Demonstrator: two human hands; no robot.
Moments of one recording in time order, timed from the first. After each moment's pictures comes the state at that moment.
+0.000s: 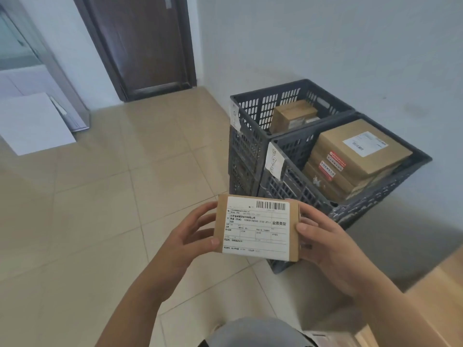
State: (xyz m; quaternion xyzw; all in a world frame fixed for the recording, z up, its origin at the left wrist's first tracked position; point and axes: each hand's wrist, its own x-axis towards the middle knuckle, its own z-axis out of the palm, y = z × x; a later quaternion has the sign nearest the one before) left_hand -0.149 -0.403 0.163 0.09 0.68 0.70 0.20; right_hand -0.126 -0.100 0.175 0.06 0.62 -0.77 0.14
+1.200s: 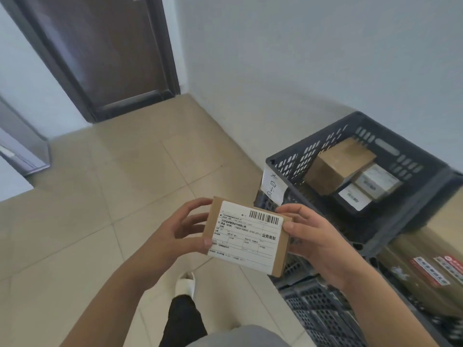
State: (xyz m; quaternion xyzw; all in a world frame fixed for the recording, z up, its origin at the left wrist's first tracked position) left_hand -0.692 -0.526 0.149 0.12 0.69 0.64 0.31; right_hand -0.624 -0.228 0.154 0.14 0.62 -0.76 0.15
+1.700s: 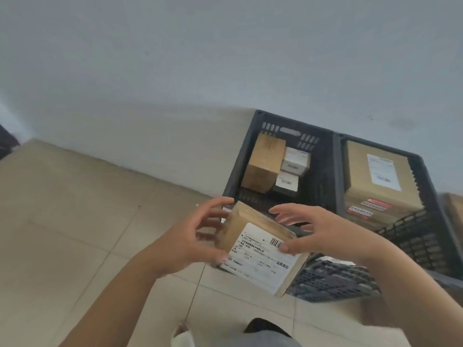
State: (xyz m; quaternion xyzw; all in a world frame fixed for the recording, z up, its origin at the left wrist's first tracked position) left_hand -0.941 -0.424 0.155 0.44 0.60 0.46 0.49; right_hand -0.711 -0.225 0.216 0.30 0.82 -0.46 0.15
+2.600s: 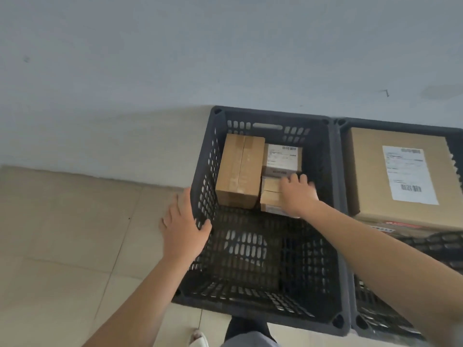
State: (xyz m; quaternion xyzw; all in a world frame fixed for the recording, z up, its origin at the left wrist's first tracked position) left_hand -0.982 -0.141 0.023 0.37 0.90 0.12 0.19; right_hand -0.789 0.084 0.002 0.46 0.85 -0.11 0.24
